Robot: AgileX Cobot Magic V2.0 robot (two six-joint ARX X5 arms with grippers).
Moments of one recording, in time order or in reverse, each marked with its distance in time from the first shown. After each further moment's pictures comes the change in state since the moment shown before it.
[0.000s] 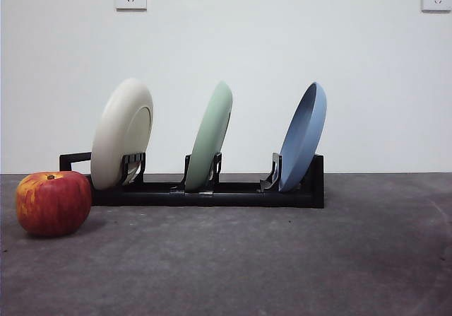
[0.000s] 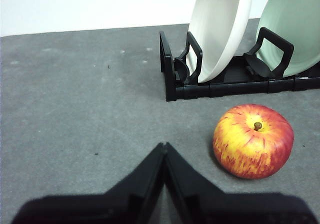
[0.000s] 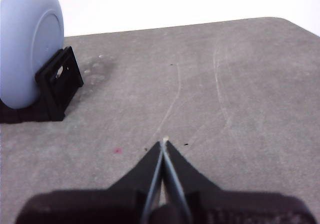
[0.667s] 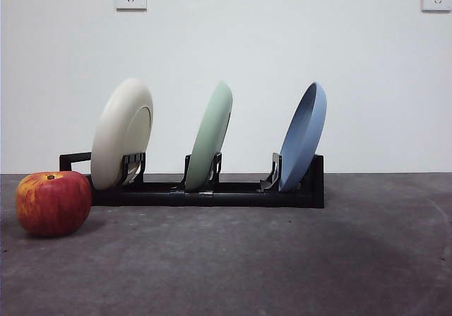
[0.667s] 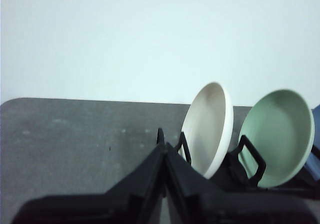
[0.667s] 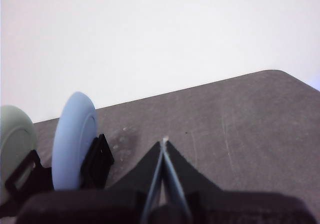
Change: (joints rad) left arm 0.000 0.193 0.384 0.002 -0.015 -0.148; right arm 0.000 0.122 0.382 -0.110 0.000 0.120
